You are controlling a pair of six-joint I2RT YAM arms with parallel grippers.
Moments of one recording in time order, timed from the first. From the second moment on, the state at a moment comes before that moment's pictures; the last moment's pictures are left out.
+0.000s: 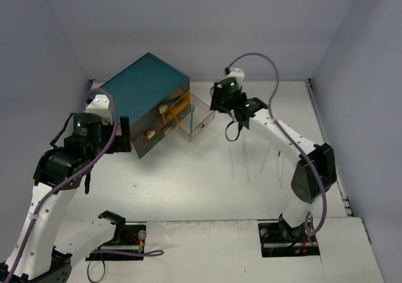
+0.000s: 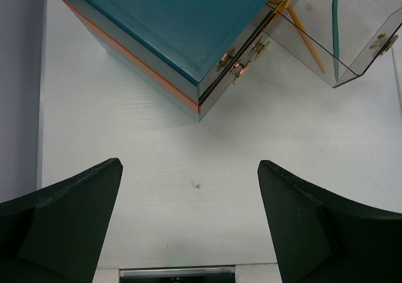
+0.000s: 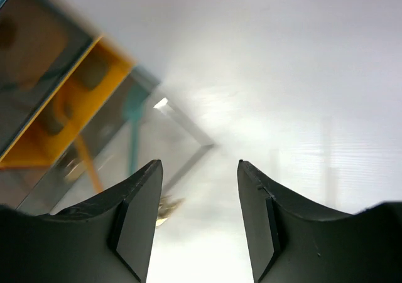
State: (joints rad) left arm -0.36 0.89 1.38 -1.09 -0.27 -0.20; right arm 0.62 1.75 1.52 -0.39 0.31 0.50
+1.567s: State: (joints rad) left arm -0.36 0.95 1.38 -1.09 -0.26 -0.20; right arm -0.15 1.94 1.23 -0.34 0.12 0.22
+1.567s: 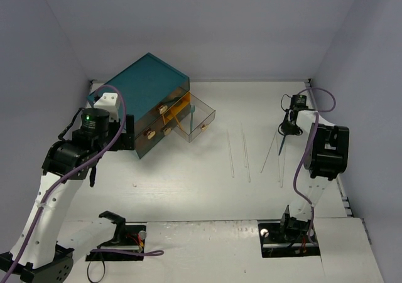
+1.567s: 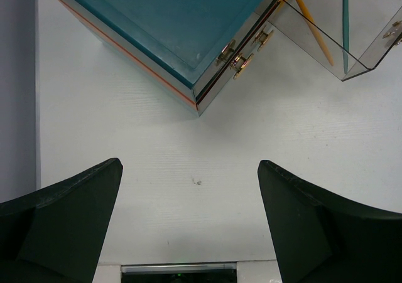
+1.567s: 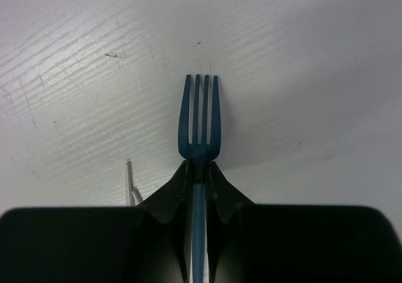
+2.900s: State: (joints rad) left arm -0.36 0.95 1.39 -1.09 -0.17 -0.21; right arm 0.68 2.08 1.80 -0.32 0.18 0.52
